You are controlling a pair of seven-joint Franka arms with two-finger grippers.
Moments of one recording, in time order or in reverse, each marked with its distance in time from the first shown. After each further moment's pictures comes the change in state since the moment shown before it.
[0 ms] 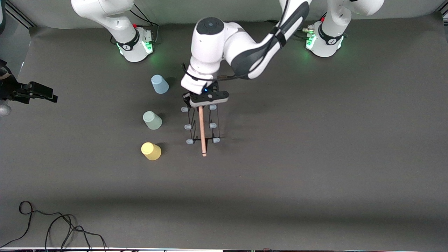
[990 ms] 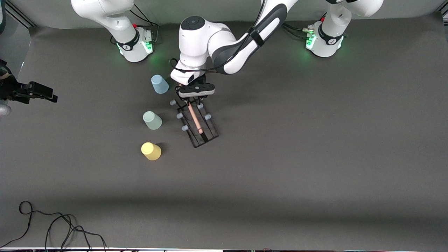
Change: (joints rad) left arm -0.095 0.070 0.002 -0.021 0.121 0.012 -0.087; right arm 0.000 0.000 0.000 0.000 0.000 -0.001 0.000
